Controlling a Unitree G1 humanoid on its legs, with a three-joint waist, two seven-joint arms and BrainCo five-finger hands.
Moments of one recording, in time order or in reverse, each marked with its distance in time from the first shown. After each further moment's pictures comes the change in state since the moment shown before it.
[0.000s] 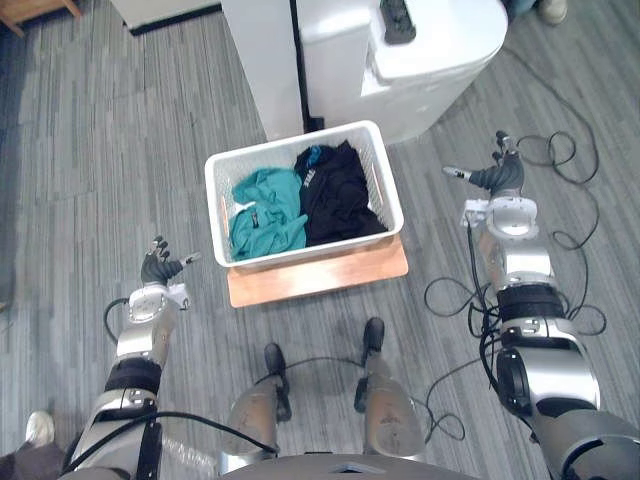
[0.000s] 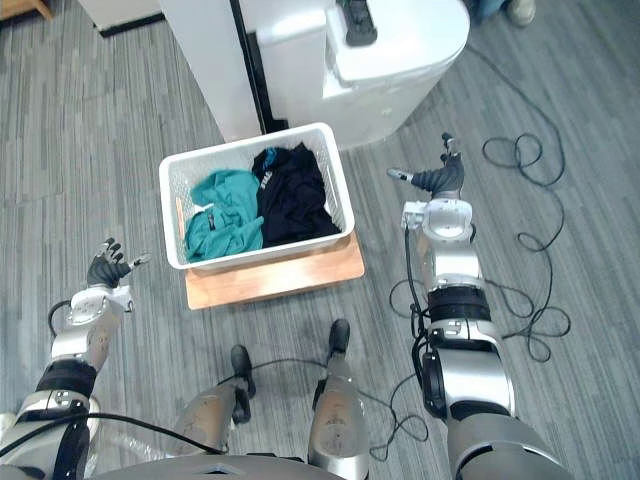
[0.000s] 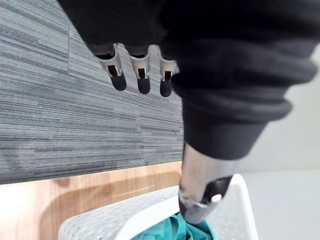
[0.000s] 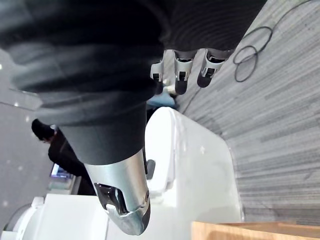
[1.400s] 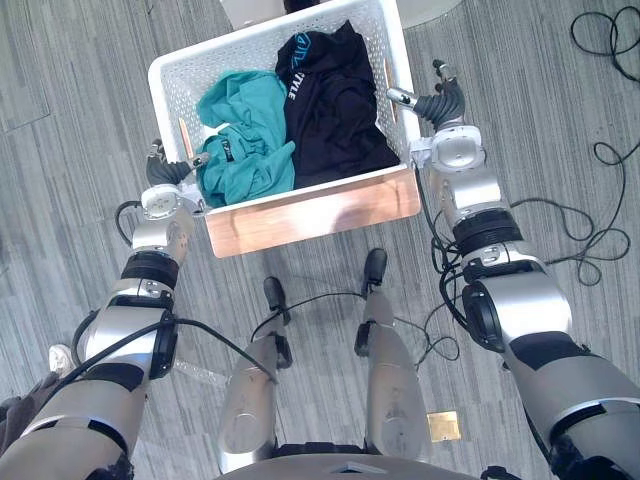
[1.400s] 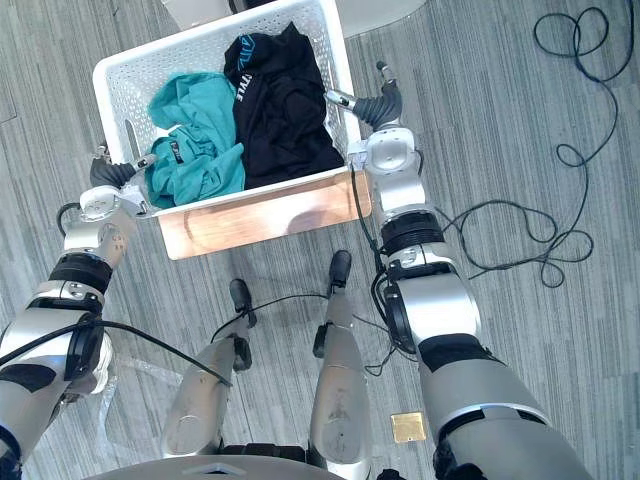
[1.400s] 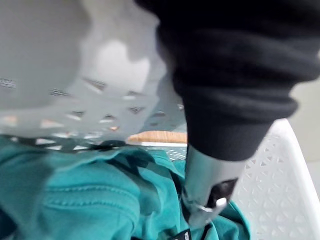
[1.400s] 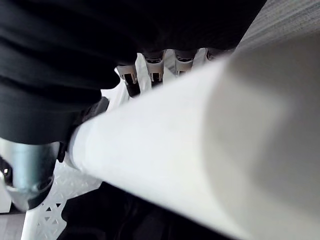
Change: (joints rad) left arm -0.547 0.057 -0.110 0.338 -0.084 -0.012 0.146; right arm -0.382 0.164 0.152 0.318 -0.096 -0.023 -0.005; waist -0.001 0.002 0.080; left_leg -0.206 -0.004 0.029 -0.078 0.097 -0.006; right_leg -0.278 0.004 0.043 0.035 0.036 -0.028
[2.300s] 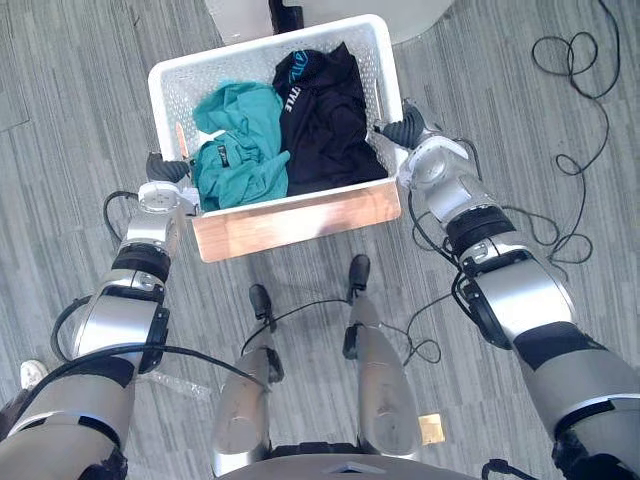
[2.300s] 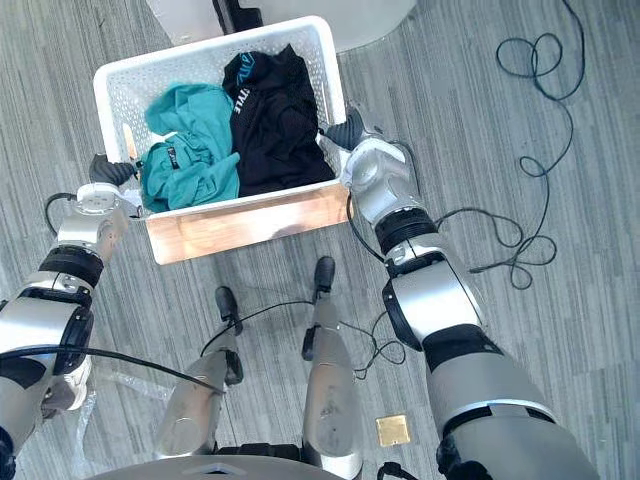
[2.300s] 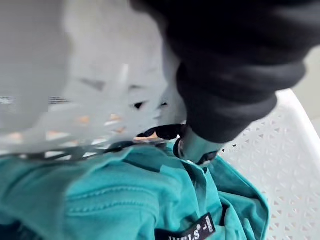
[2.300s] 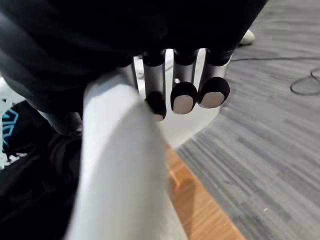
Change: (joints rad) left arm -0.034 0.049 -0.114 0.038 0.119 0.063 -0.034; right arm -0.044 -0.081 0.322 0.107 -0.589 -0.012 0.162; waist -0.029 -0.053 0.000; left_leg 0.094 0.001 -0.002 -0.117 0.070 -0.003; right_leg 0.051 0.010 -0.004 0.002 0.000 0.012
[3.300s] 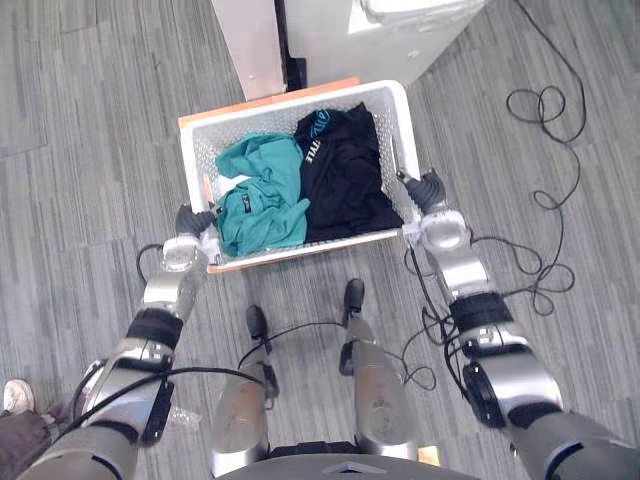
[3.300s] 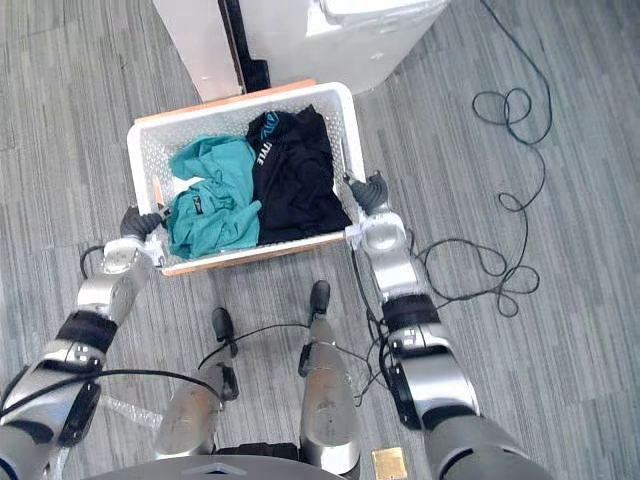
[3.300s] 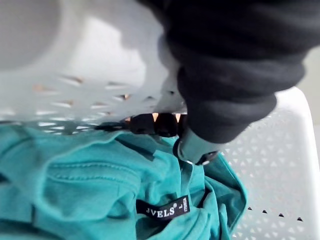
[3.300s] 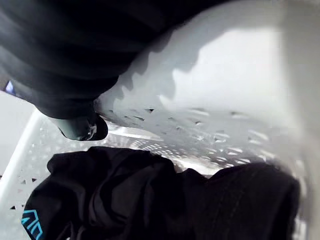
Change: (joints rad) left arm 0.477 -0.089 -0.016 -0.509 -0.152 0.006 -0.012; right arm 0.594 0.102 -0.339 -0.595 0.486 0.105 -0.108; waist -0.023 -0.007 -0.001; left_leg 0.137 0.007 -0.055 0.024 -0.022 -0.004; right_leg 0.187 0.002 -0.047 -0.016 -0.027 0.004
